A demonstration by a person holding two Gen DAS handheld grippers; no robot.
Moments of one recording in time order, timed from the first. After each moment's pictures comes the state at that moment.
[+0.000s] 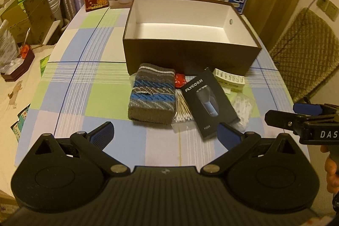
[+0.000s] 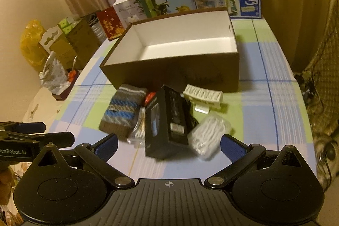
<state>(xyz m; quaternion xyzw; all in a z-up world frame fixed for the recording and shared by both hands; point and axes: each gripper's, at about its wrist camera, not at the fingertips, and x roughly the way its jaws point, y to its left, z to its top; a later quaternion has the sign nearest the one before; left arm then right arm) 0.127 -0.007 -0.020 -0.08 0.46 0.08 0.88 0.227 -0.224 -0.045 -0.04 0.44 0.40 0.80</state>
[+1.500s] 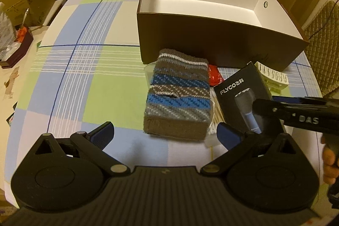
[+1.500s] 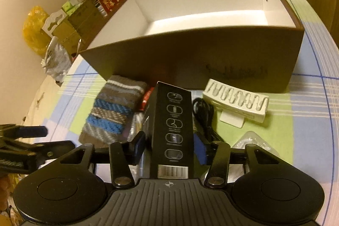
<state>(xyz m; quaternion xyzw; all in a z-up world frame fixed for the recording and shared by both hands) 0.195 0.047 -0.093 -0.09 0.52 0.09 0.85 0.286 -0.144 -0.124 -0.04 0.49 0.44 0.76</state>
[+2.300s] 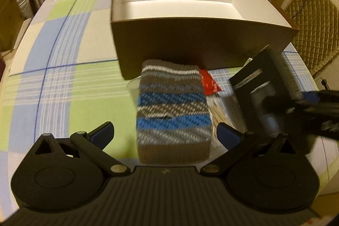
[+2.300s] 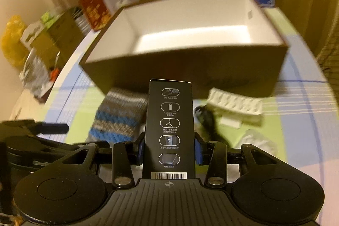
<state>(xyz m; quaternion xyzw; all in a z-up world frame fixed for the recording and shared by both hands) 0.231 0.063 -0.117 -0.05 0.50 0.00 0.86 0.248 -0.128 -0.096 -0.04 0.45 0.33 0.83</state>
